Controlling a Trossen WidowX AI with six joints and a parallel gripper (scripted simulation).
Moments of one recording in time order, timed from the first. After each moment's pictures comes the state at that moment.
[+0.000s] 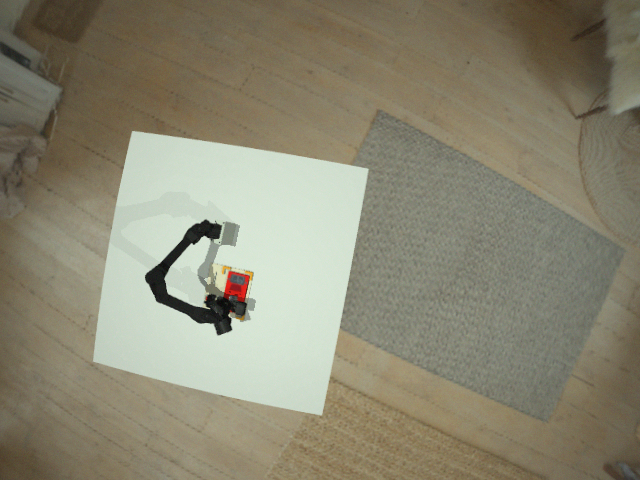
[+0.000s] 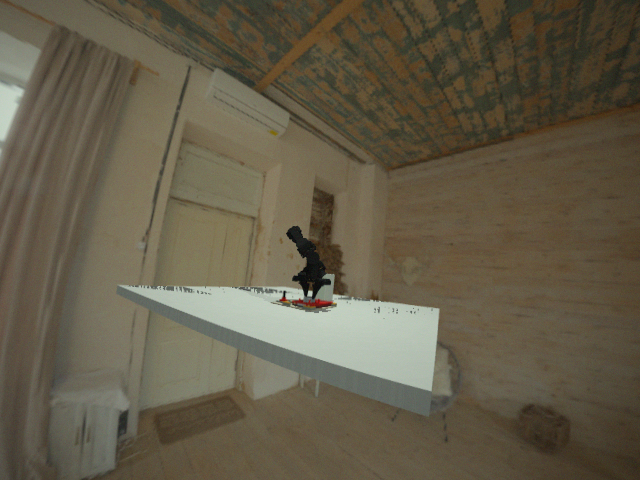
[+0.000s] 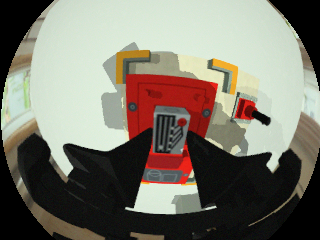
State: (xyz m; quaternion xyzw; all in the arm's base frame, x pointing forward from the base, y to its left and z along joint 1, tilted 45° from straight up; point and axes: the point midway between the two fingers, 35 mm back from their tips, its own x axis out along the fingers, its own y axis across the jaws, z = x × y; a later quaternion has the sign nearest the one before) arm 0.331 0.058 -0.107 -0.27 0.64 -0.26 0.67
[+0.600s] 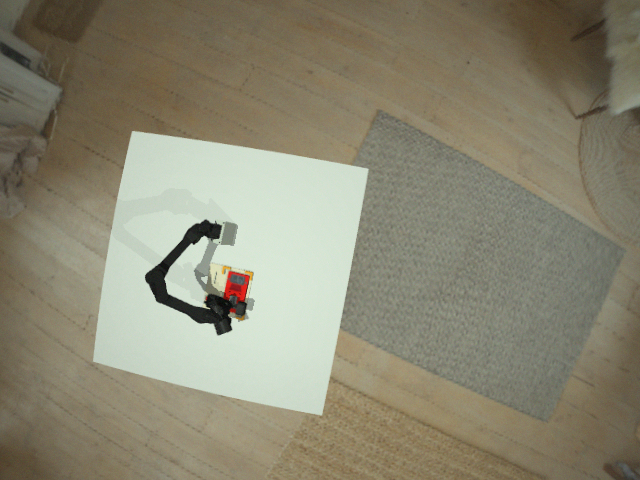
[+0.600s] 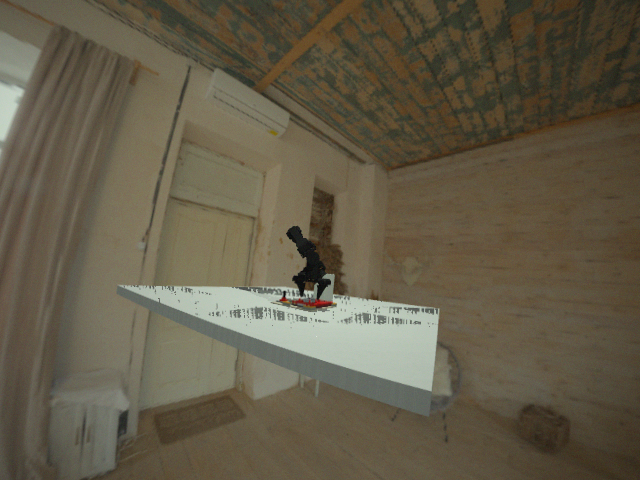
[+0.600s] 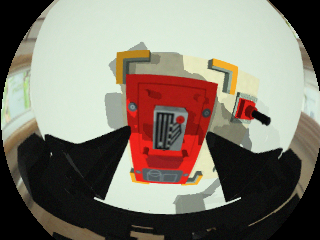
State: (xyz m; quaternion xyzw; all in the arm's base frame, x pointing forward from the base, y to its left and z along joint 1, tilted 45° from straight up) arm 0.331 0.058 -0.107 -0.27 0.64 -0.26 0.67
